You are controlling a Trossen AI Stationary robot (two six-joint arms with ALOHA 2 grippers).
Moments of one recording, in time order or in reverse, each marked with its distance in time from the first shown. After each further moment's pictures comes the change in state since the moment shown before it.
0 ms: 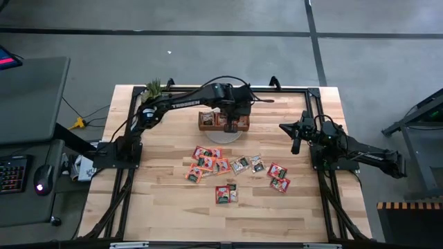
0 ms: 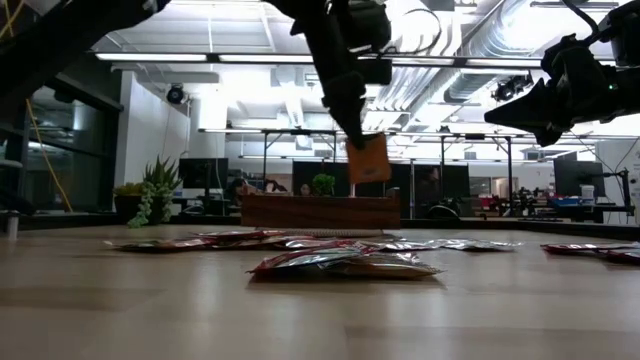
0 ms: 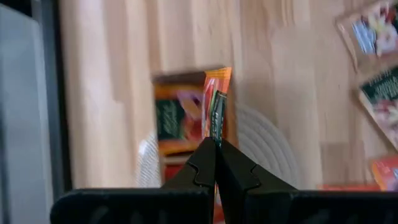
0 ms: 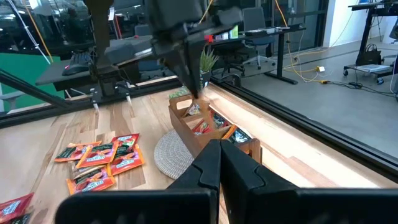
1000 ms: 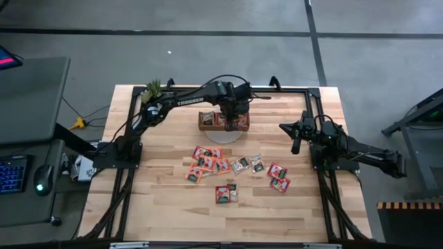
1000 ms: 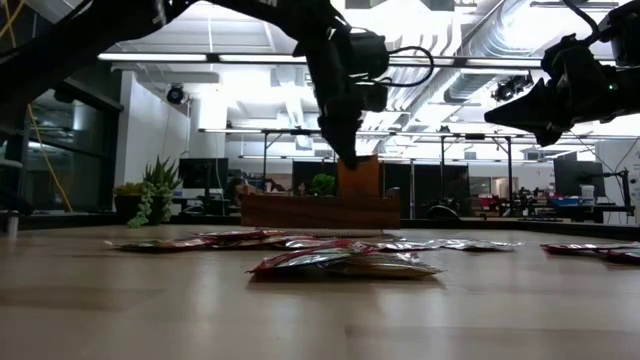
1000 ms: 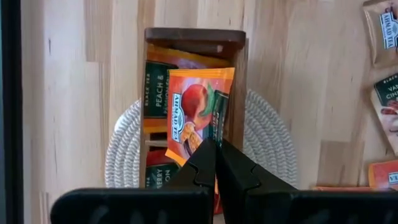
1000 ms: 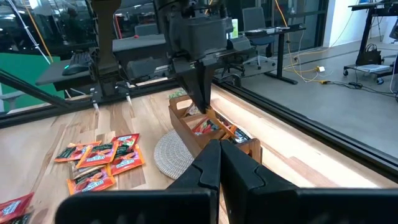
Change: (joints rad) left arm 0.057 0.065 0.004 -0.022 0.071 -0.108; right arm 0.000 0.000 0.000 0.000 0.000 0.000
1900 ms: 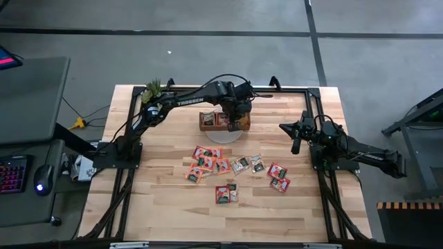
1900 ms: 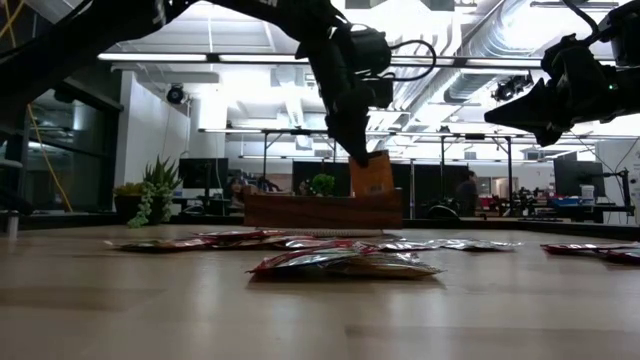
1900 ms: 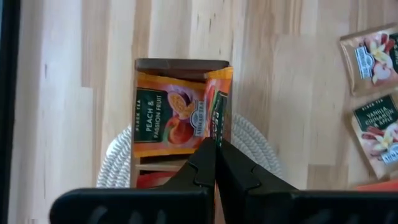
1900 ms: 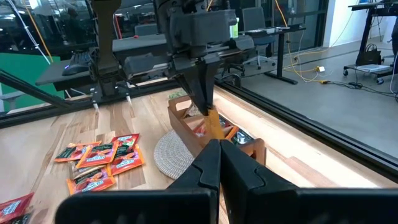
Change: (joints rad) left arm 0.000 0.000 0.000 0.069 0.048 -0.020; right arm 0.000 0.000 0.000 0.000 0.000 0.000
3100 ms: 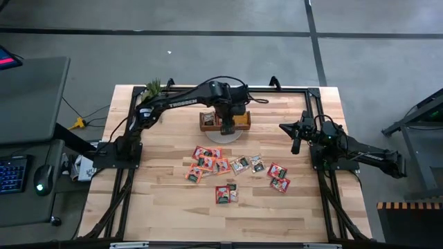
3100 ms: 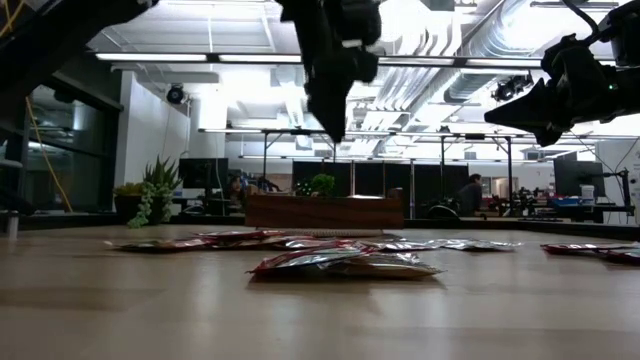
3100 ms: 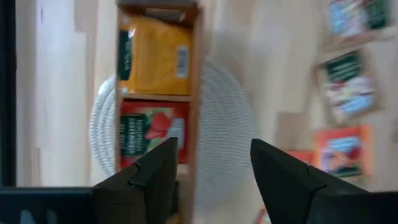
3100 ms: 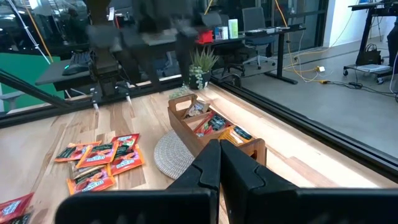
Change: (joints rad) left arm -0.057 -0.101 0.000 -0.207 -0.053 -0.093; right arm 0.000 0.000 0.000 0.000 0.000 0.000
